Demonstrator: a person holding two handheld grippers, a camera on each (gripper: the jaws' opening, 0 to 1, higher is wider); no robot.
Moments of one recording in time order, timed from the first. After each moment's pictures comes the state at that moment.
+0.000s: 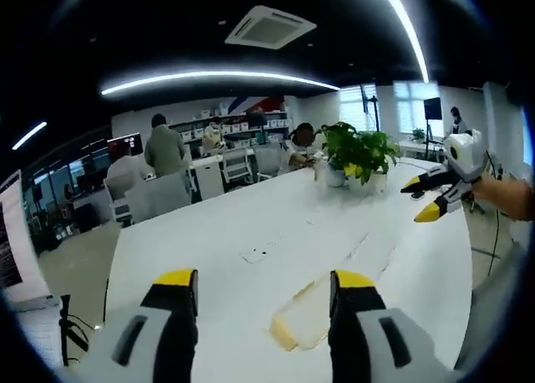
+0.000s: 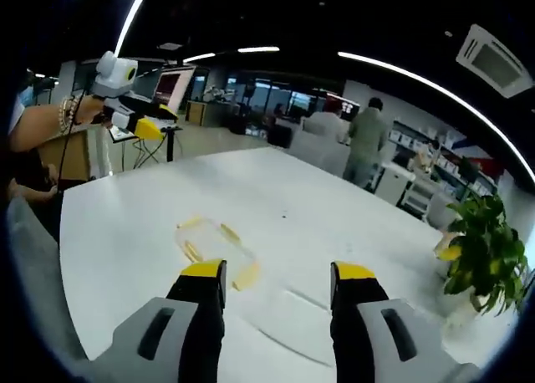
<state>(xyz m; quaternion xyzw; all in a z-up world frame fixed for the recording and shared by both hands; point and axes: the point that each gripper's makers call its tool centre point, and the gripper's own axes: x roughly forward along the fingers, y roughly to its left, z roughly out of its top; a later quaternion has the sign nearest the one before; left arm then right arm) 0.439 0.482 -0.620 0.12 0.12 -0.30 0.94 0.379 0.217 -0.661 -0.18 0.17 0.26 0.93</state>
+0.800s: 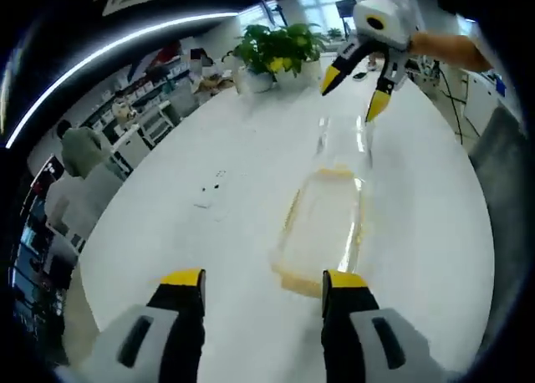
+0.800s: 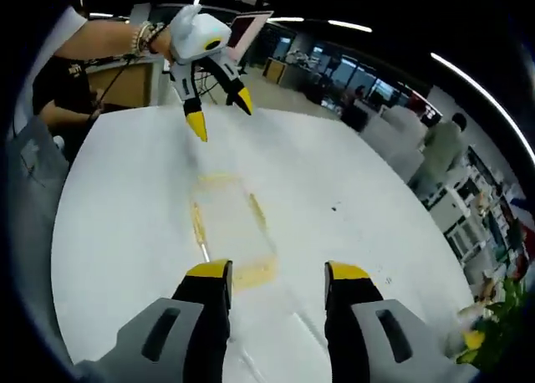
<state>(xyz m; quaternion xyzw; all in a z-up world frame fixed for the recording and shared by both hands) 0.471 0.456 -0.759 0.36 0.26 -0.46 0.77 0.436 0.270 -0.737 -0.33 0.24 0.44 0.80</state>
